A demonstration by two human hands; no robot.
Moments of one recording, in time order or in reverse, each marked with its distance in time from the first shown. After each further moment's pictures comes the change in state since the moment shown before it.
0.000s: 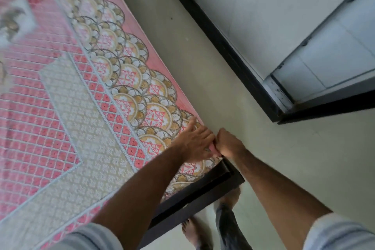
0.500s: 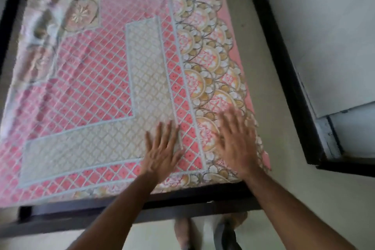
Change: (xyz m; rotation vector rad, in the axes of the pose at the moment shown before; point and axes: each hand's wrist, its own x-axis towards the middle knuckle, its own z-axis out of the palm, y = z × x) left_hand -0.197 0.004 0.159 -0.507 0.285 -0.941; right_hand -0.039 -0.109 0.055 -0.731 0.442 -0.688
